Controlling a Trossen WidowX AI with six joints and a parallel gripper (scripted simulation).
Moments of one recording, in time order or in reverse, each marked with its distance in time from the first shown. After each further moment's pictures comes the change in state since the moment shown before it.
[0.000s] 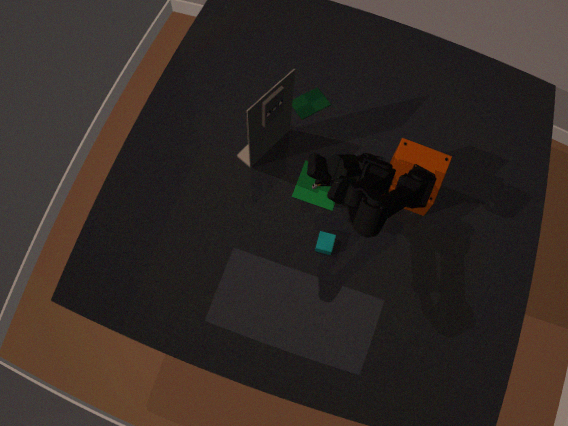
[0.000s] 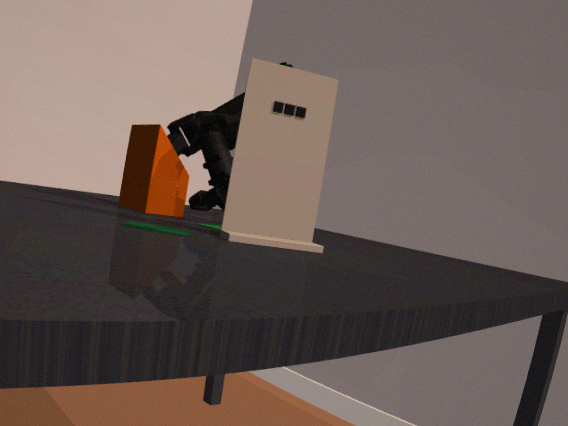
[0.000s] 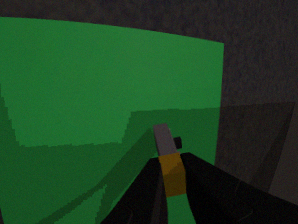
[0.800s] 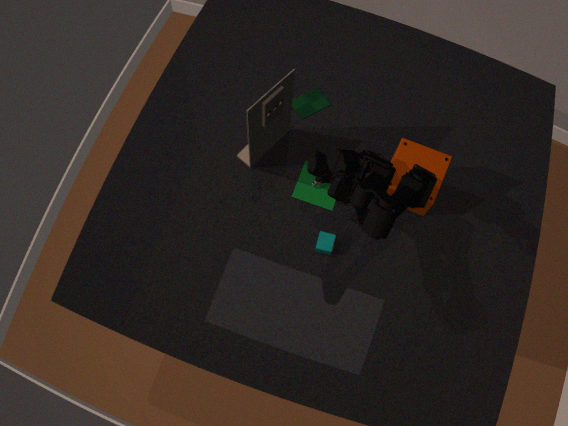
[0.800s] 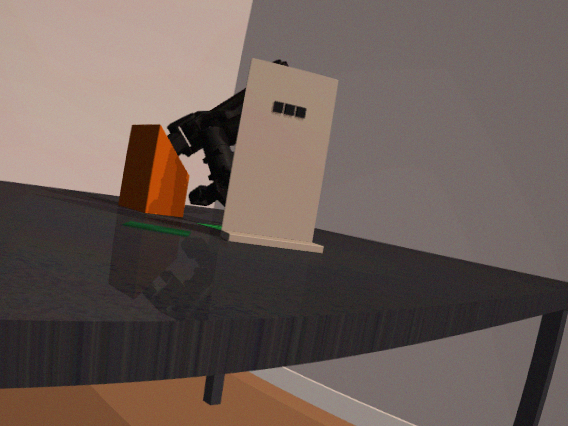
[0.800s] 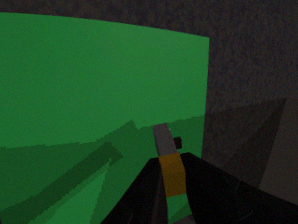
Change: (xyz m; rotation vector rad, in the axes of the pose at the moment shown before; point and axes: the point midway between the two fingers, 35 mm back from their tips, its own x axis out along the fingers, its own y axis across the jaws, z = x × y) arm -0.008 -0.007 -0.004 -0.003 0.002 0.002
